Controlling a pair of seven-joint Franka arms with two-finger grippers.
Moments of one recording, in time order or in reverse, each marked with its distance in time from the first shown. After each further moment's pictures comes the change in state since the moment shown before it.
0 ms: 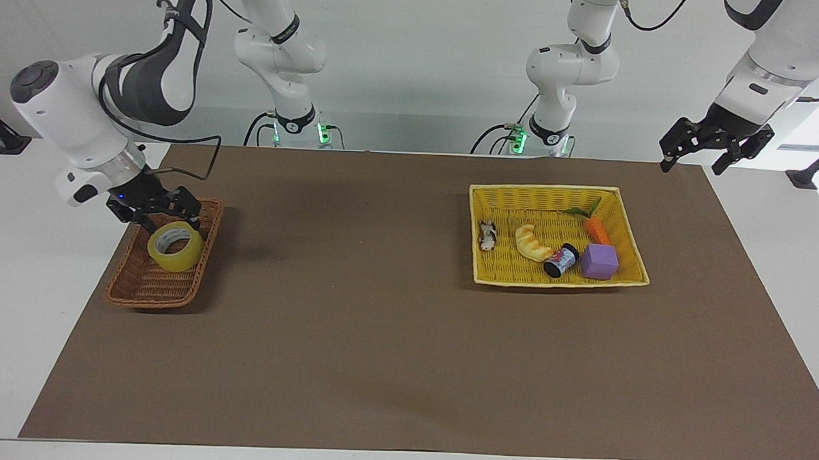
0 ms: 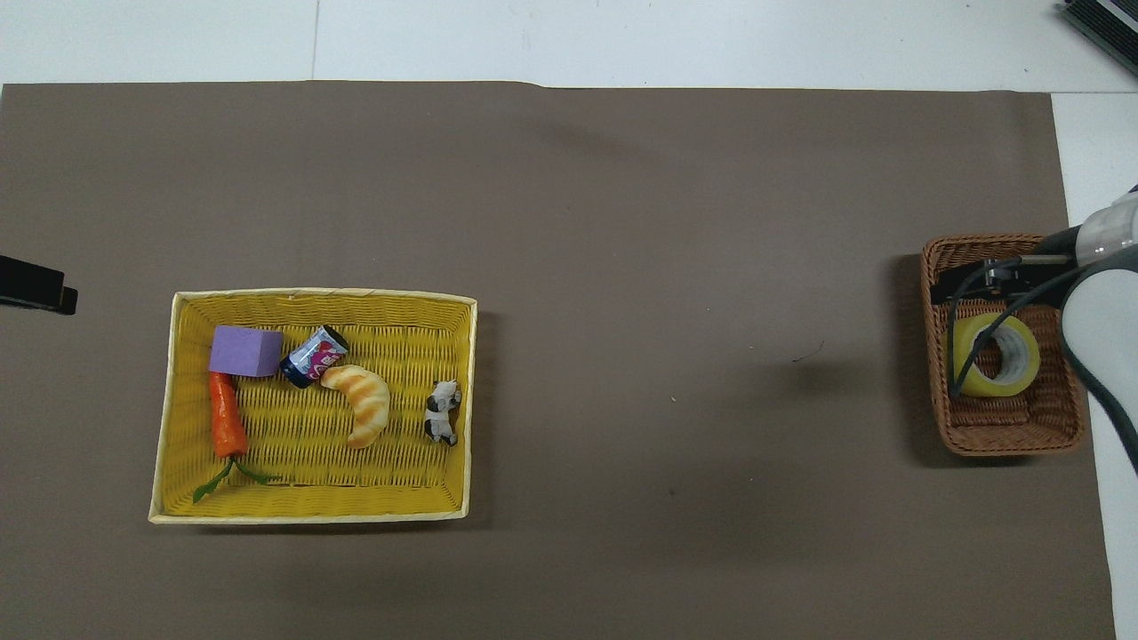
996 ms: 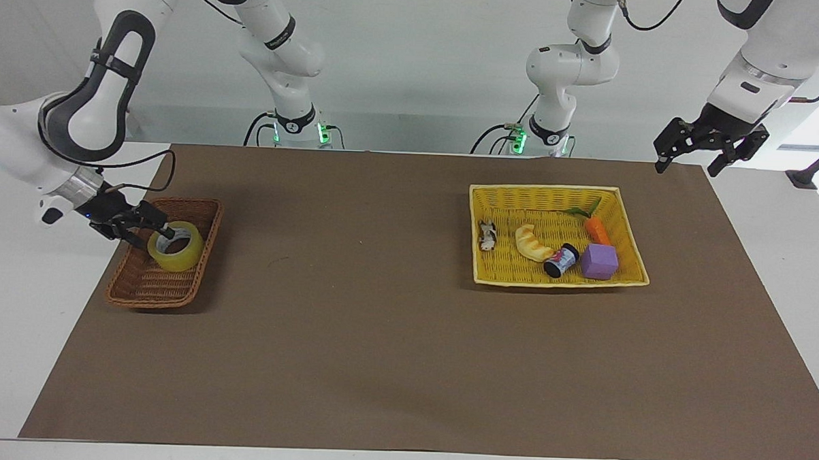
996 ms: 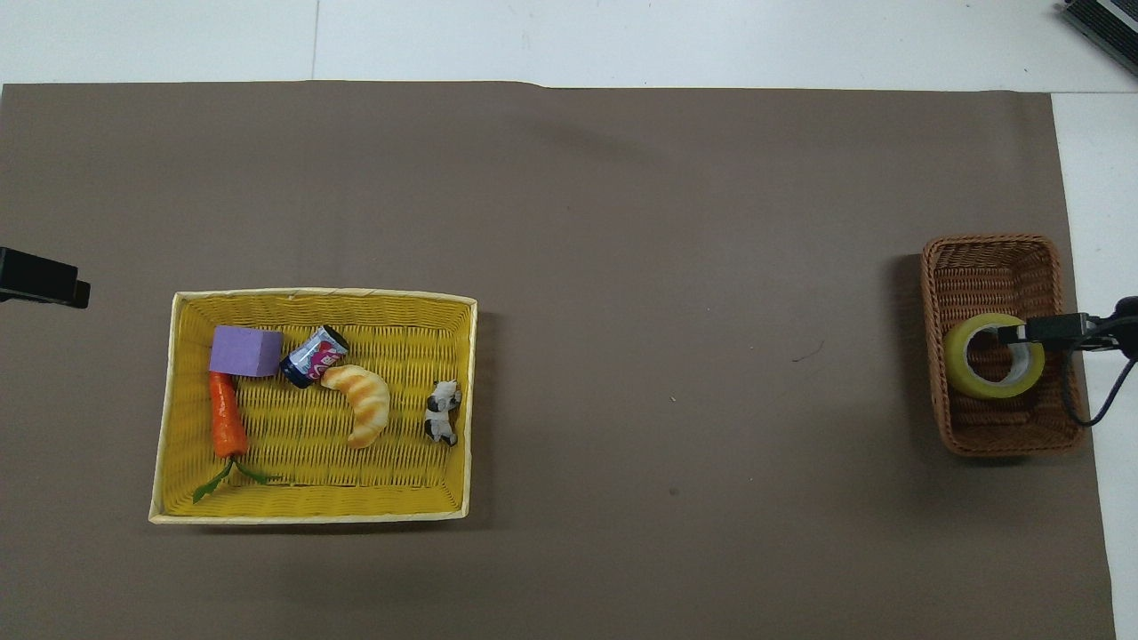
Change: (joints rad) left arm -0.018 0.001 0.003 0.000 0.000 0.004 0.000; right arm -0.311 0.190 -0.008 0.042 0.281 0.014 -0.557
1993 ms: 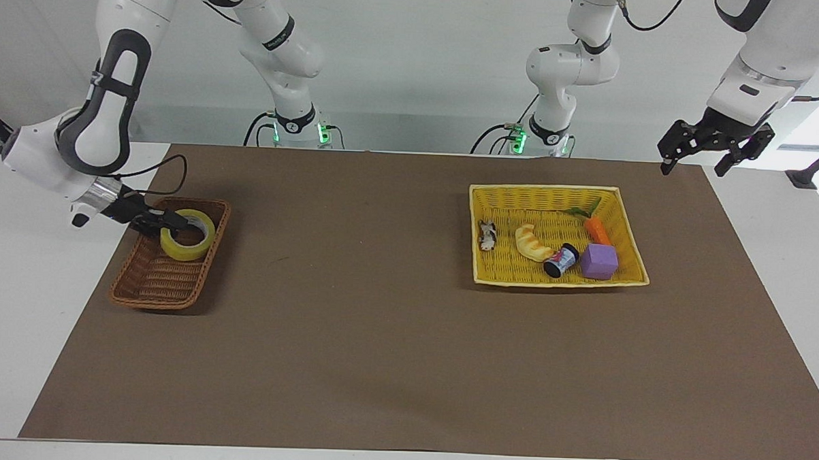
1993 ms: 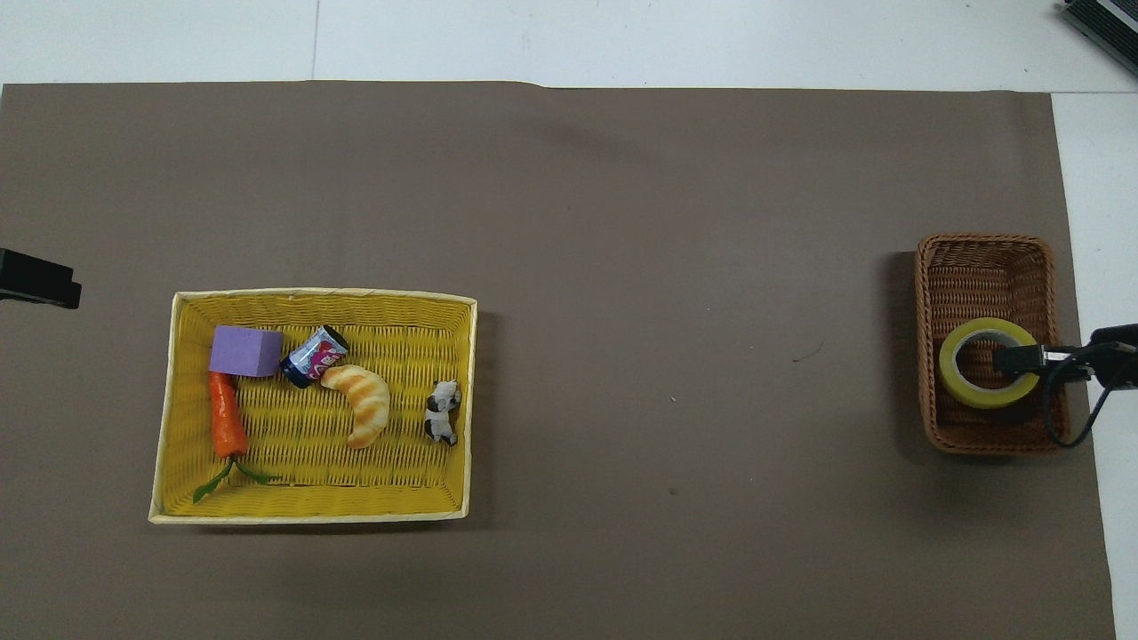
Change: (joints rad) left arm -0.006 0.004 -0.007 0.005 0.014 0.014 0.000; right arm -0.088 0.041 -0.009 -0.153 0.097 -0.006 -0.009
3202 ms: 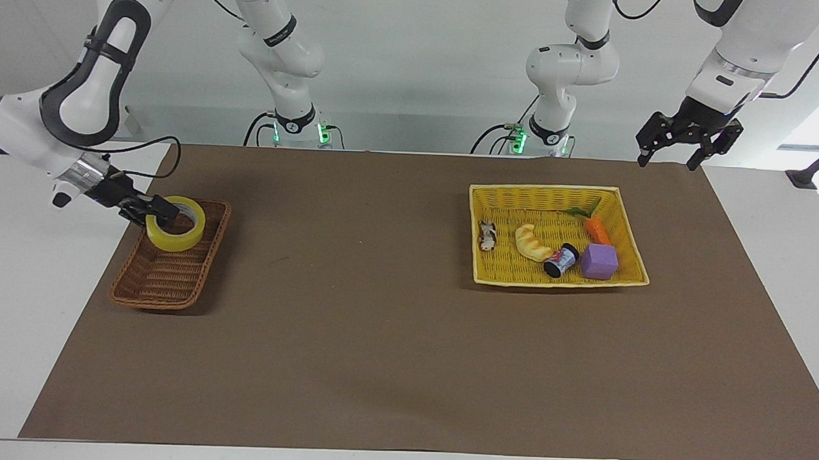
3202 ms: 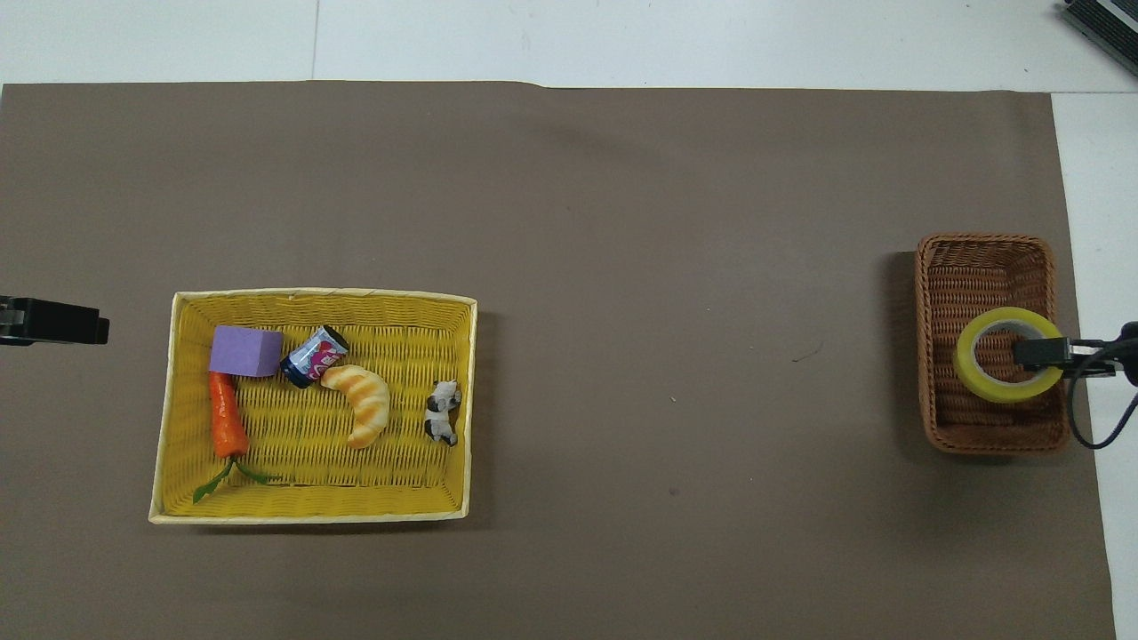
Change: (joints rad) left arm -0.002 -0.118 -0.009 -0.165 0.023 0.091 -0.006; right arm -0.015 -0.045 -0.004 0.008 0.003 -0.018 0.003
